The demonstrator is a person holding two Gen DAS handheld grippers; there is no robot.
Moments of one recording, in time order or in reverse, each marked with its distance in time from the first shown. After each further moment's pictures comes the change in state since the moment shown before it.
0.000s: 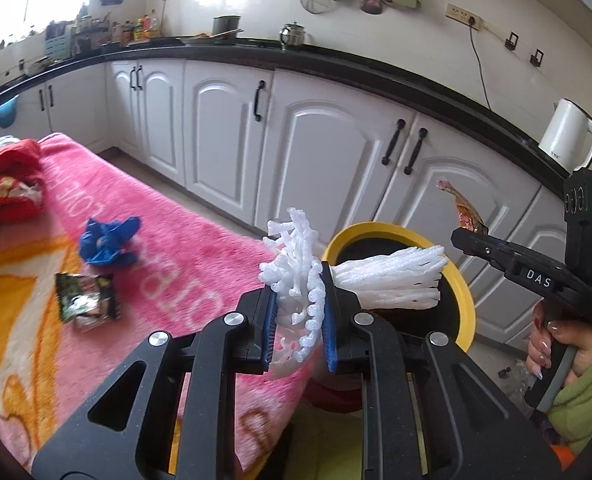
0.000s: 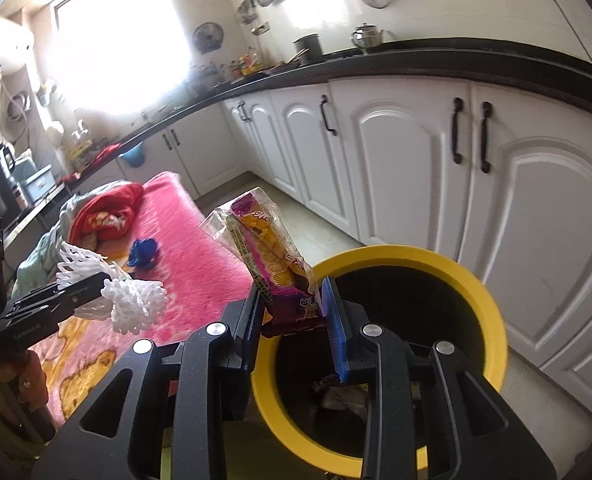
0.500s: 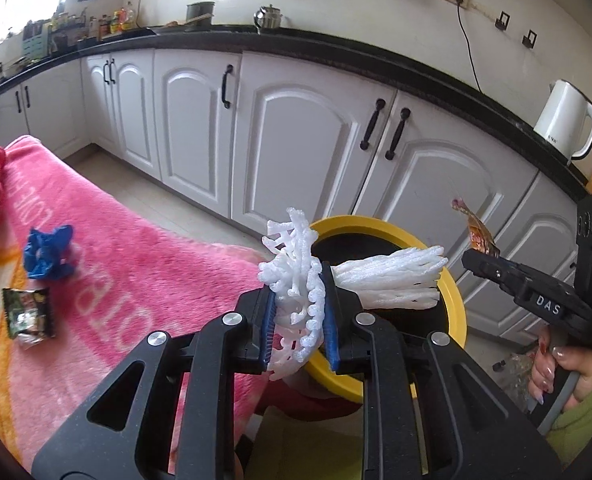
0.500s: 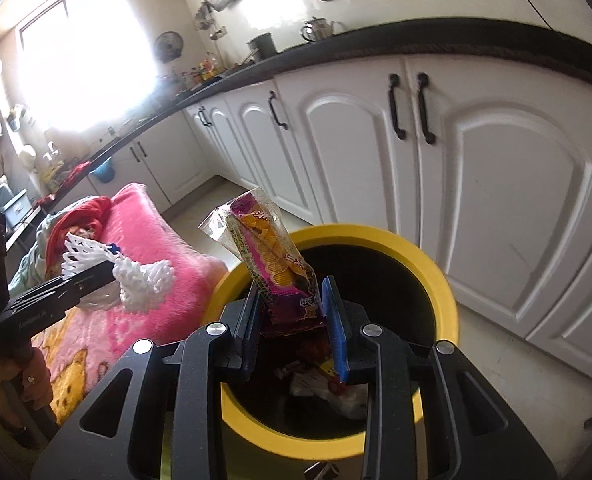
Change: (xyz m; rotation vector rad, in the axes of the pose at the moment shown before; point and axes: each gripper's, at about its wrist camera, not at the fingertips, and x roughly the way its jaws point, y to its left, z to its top) left arm 0.055 -0.043 0.006 0.030 0.056 -0.040; right arm -0.012 -0.055 -0.023 0.110 0.011 -0.082
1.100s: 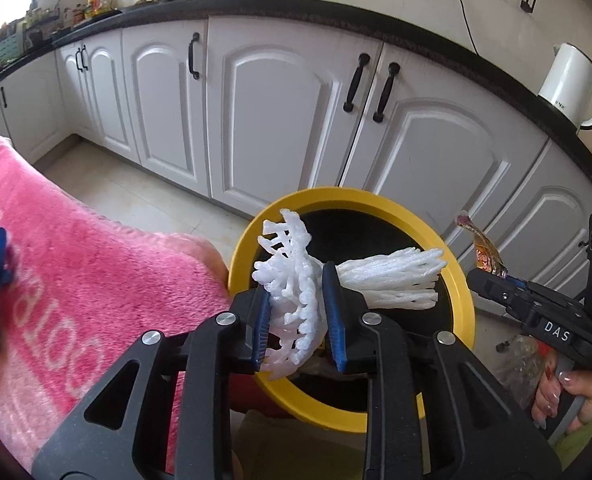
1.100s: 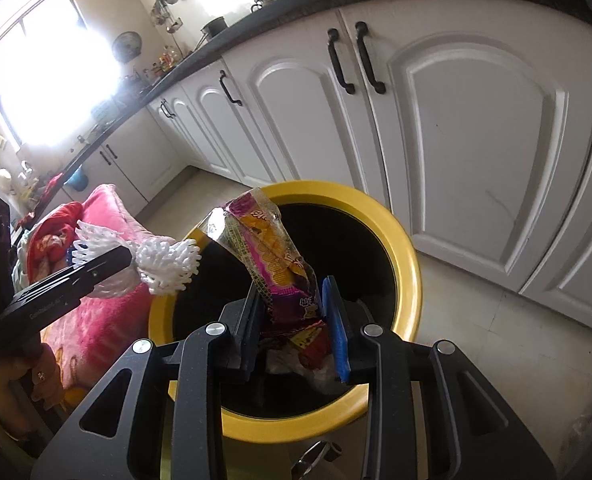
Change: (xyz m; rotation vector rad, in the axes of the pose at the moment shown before) left arm 0.064 -0.032 -0.004 0.042 0.101 -0.015; right arm 0.015 -0.045 -0.026 0.122 0.075 -0.055
